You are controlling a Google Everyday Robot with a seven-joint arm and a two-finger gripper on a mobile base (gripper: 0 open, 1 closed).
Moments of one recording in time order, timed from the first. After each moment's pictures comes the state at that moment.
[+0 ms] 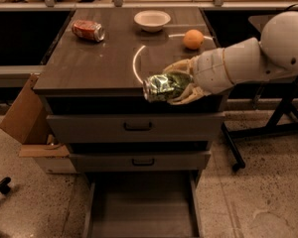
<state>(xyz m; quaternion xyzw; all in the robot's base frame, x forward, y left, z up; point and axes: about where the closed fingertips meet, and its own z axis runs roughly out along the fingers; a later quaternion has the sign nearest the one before) 0.561 -0.074 0.873 -0.76 0.45 0.07 0.46</state>
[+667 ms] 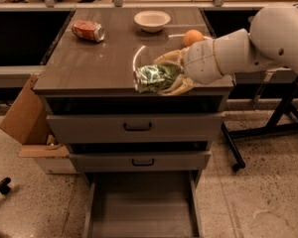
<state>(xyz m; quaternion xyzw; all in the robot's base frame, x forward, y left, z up) 0.578 -0.047 0.890 -0.76 0.43 0.08 0.48</state>
